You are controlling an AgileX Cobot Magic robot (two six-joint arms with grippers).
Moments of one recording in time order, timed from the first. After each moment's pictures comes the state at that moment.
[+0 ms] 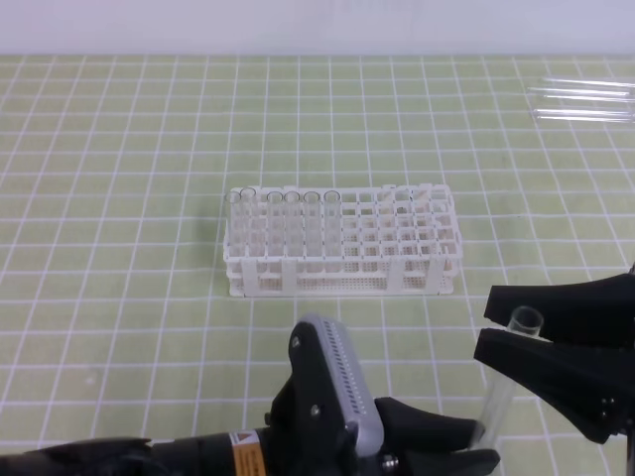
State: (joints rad) left arm -1.02 1.45 -0.48 0.57 -0.80 -0.47; right arm 0.16 0.89 -0.45 1.73 1.11 -1.85
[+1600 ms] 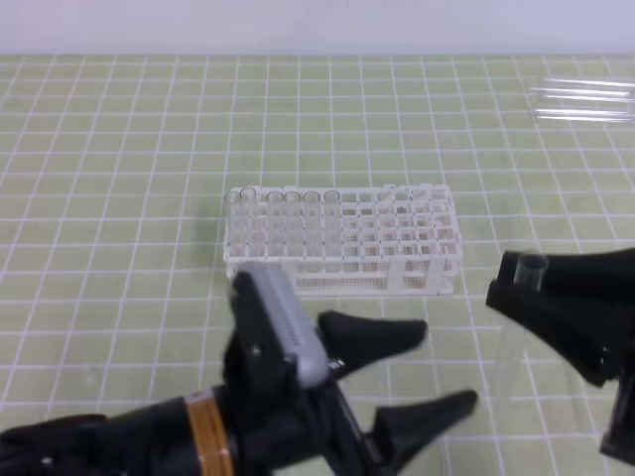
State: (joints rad) left arm -0.94 1.37 -0.46 0.47 -0.81 -0.45; right arm 0.16 0.89 -0.48 1.73 1.00 -1.95
